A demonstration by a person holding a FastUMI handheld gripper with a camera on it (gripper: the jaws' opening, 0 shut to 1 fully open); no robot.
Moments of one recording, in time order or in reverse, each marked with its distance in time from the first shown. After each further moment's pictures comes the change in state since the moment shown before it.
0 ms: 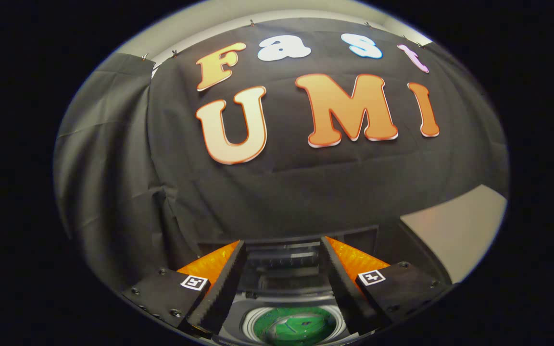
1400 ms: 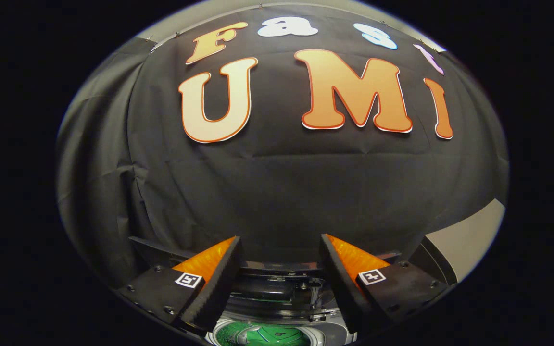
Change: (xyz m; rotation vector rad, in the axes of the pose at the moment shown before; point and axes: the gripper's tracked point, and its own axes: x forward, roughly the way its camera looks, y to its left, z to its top) arm 0.099 -0.051 -0.046 -0.091 0.063 -0.031
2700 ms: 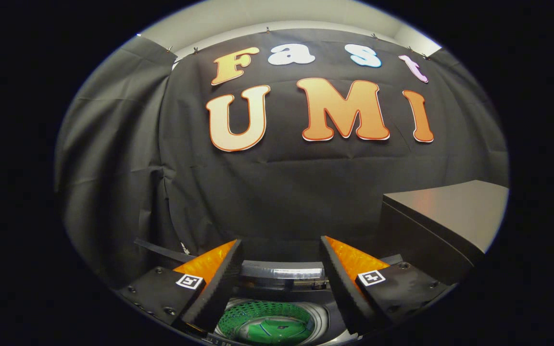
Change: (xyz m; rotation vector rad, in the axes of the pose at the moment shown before) arm -0.125 0.008 -0.079 -0.010 -0.115 0.023
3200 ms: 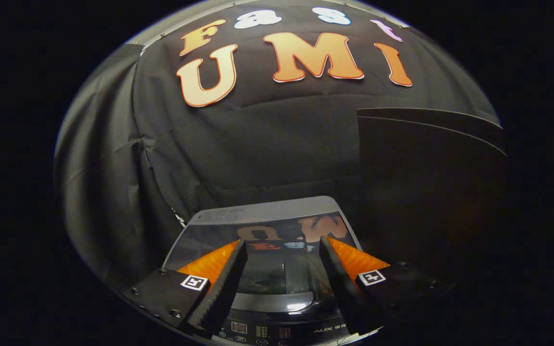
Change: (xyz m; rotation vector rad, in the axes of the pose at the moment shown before) arm -0.020 -0.024 -0.108 0.125 0.258 -0.062
